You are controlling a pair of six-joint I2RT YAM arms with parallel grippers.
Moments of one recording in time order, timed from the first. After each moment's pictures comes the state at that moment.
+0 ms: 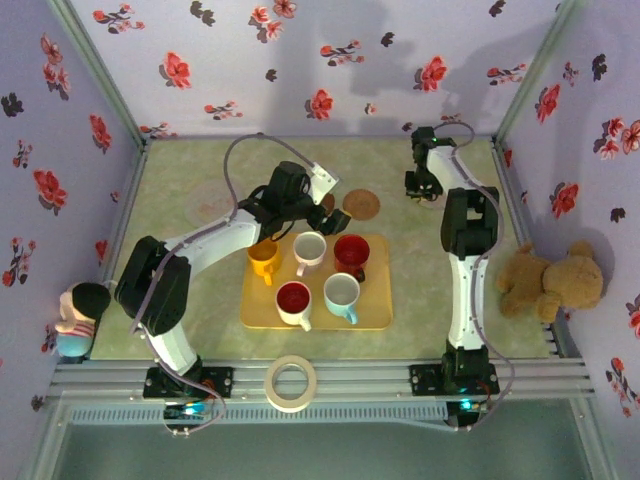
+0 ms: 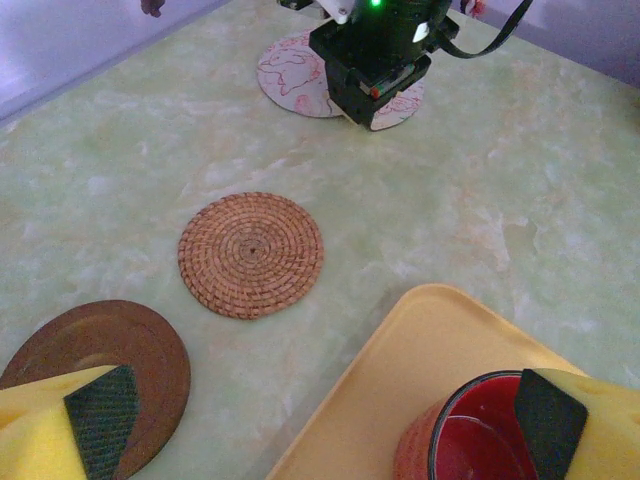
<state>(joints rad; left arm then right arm) -0.68 1.74 1.26 -0.08 0.28 0.10 0.09 2.42 2.09 -1.05 0.11 0.22</state>
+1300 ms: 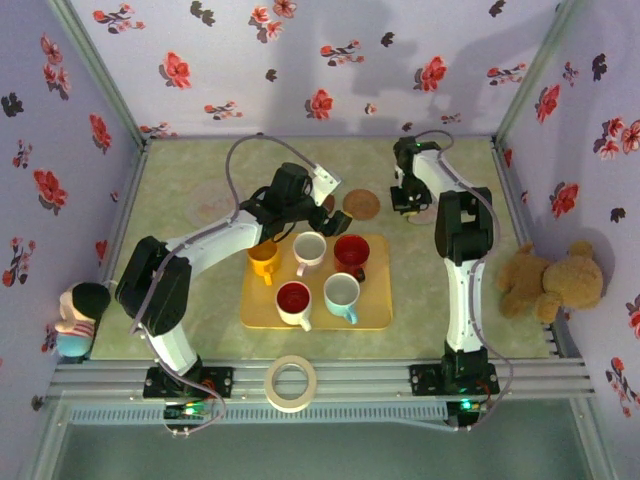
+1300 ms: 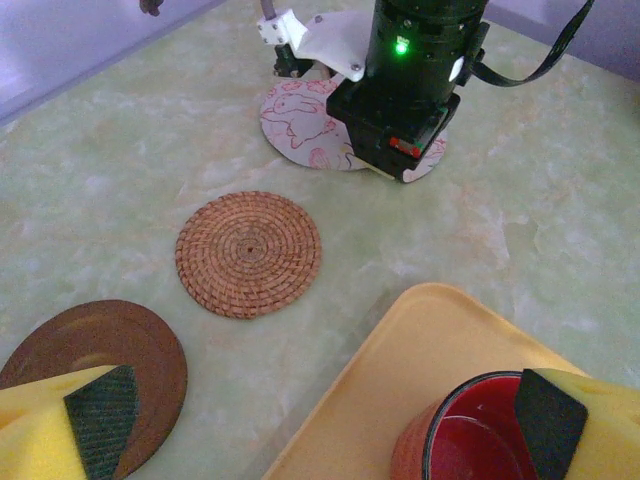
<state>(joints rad) -0.69 1.74 1.26 -0.08 0.26 0.11 0.19 2.33 1.96 -1.16 0.07 0.11</state>
